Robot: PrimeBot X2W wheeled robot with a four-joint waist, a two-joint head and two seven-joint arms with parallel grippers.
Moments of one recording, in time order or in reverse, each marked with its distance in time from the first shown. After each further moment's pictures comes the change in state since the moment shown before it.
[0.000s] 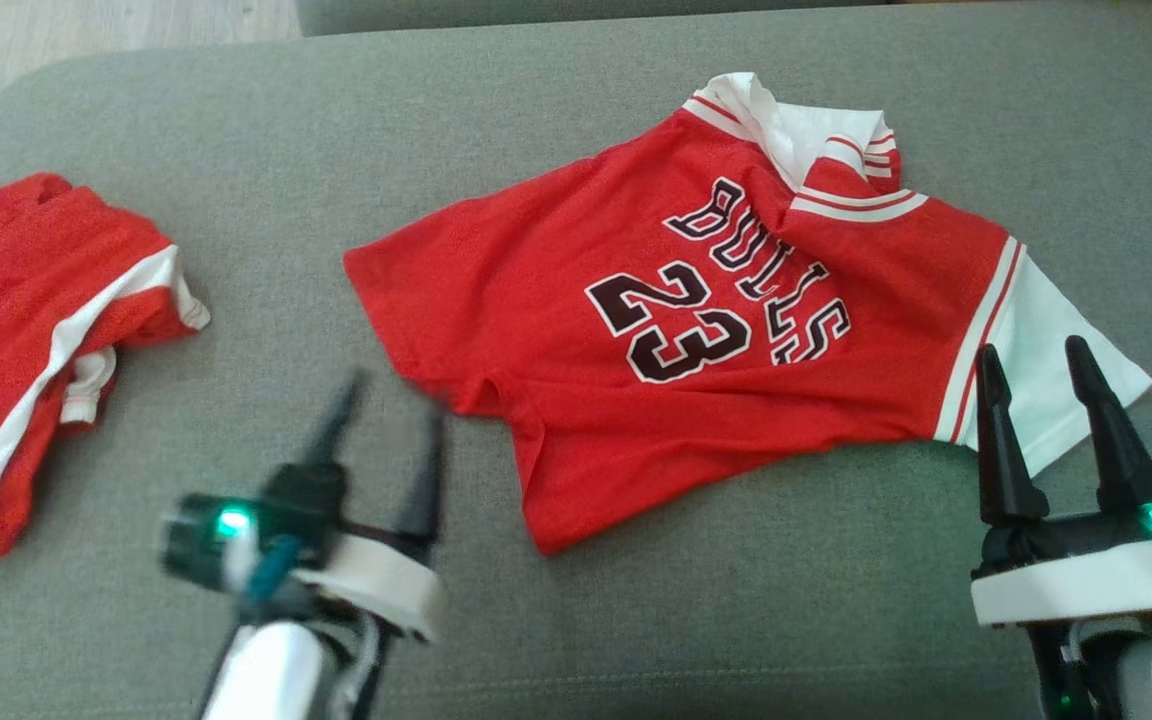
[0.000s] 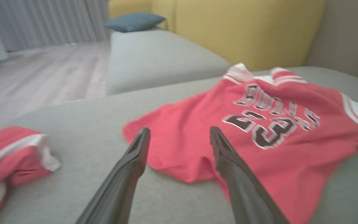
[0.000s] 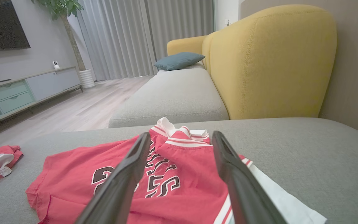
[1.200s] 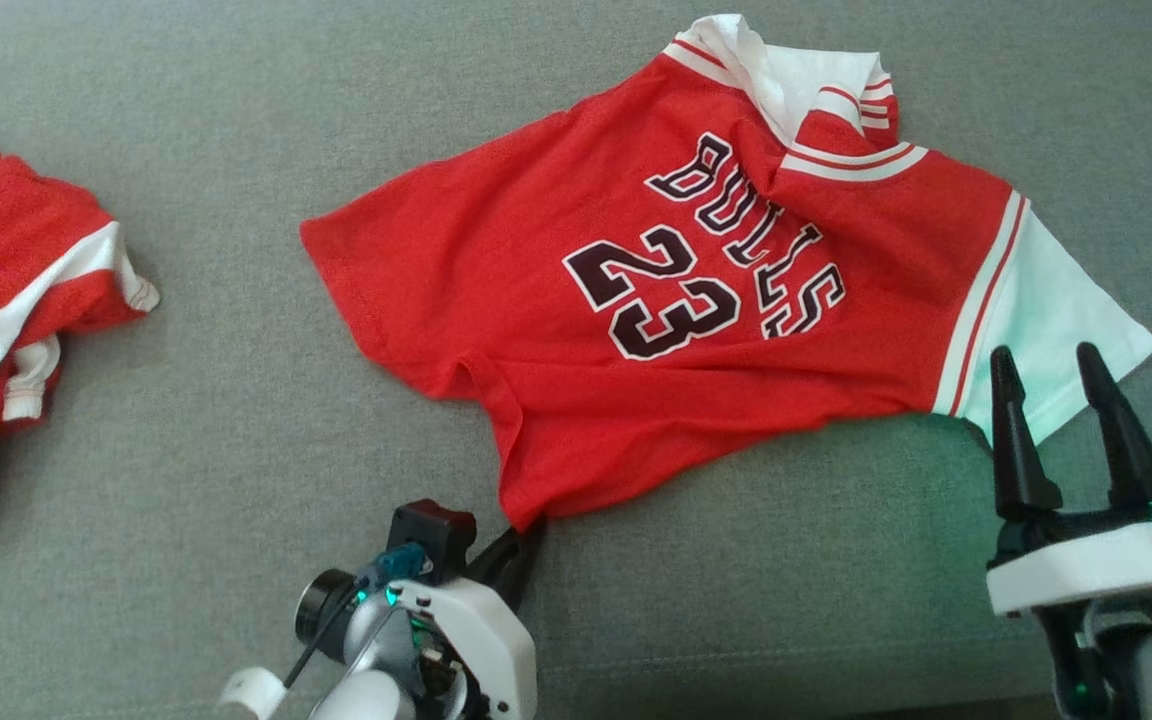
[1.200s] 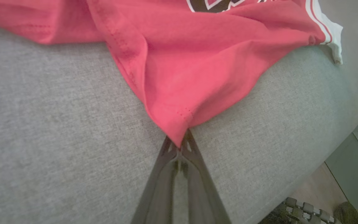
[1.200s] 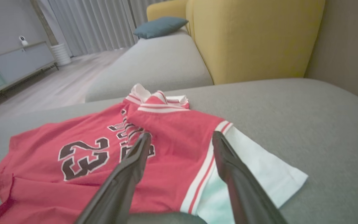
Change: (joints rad) left arm 0.022 -0.065 -0.184 0.113 -0.194 -0.102 0.323; right arm -0.023 0.002 -0.040 0.043 0.024 0.000 0.055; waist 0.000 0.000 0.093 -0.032
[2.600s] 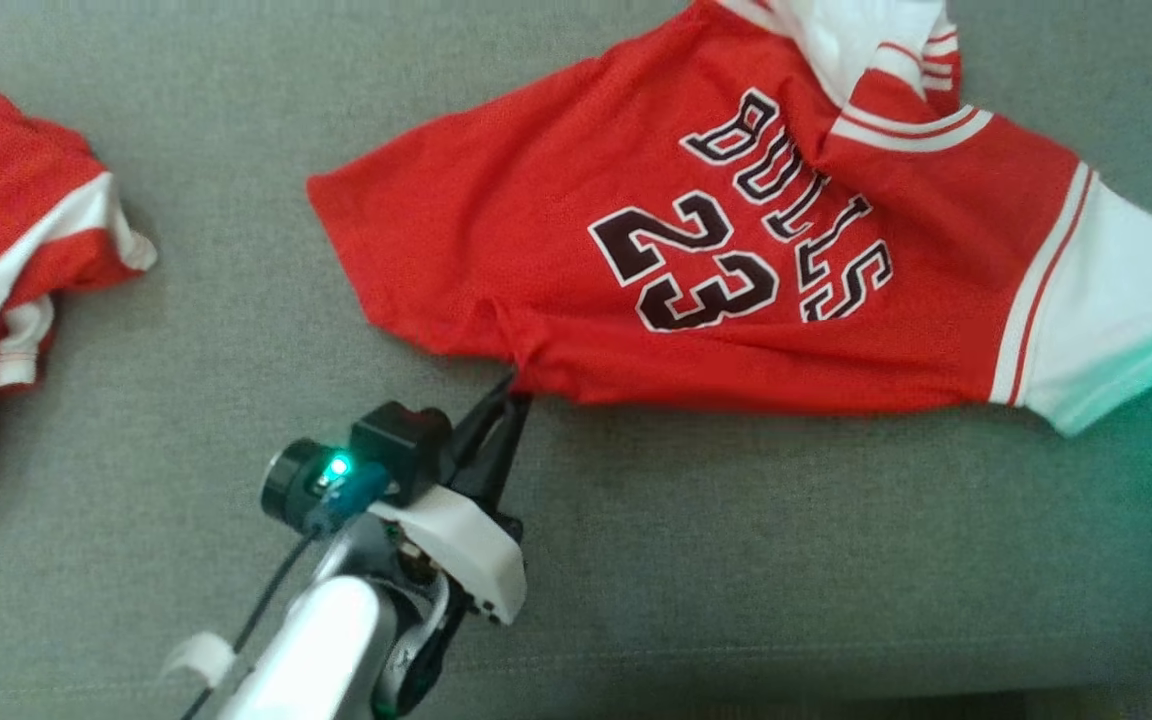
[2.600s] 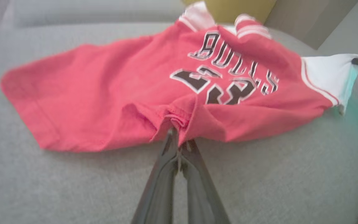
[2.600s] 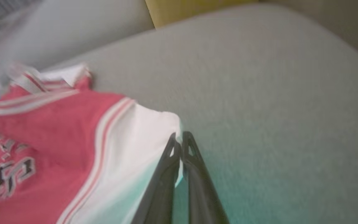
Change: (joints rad) left arm -0.134 0.051 -0.004 -0.123 0.035 0.028 -0.113; right arm -0.257 -0.267 -0.201 0.334 0.304 0.000 0.358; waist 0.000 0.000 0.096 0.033
